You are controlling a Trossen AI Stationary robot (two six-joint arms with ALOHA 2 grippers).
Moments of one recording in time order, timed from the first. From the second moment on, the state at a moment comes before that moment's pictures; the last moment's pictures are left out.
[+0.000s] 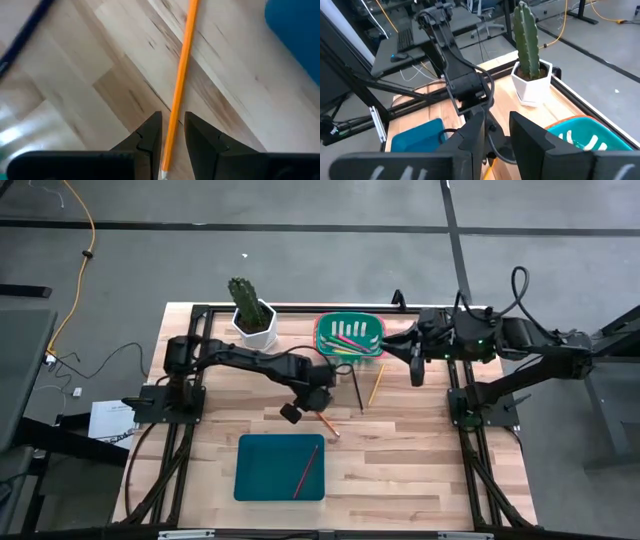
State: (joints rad) left arm 0.16 1.95 1.36 -0.70 0.11 0.74; right arm 0.10 1.07 1.42 -0.68 0.29 0.34
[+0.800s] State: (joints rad) left arm 0.16 1.98 1.36 -0.74 0.10 0.82; right arm 0.10 1.07 1.42 -0.68 0.29 0.34
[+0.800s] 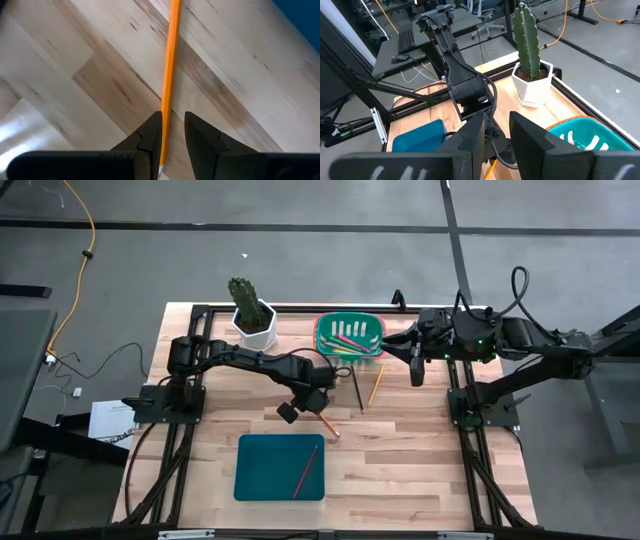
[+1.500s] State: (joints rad) left arm 0.16 1.98 1.36 -0.74 0.12 0.81; right arm 0.10 1.07 1.42 -0.68 0.29 0.36
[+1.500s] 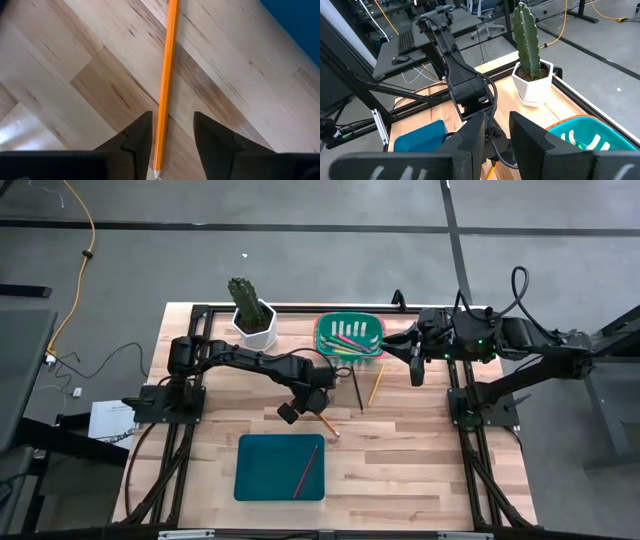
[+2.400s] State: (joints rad) left arm 0.16 2.03 1.42 -0.76 0.06 0.84; right arm 0.10 1.07 1.42 -0.68 0.29 0.36
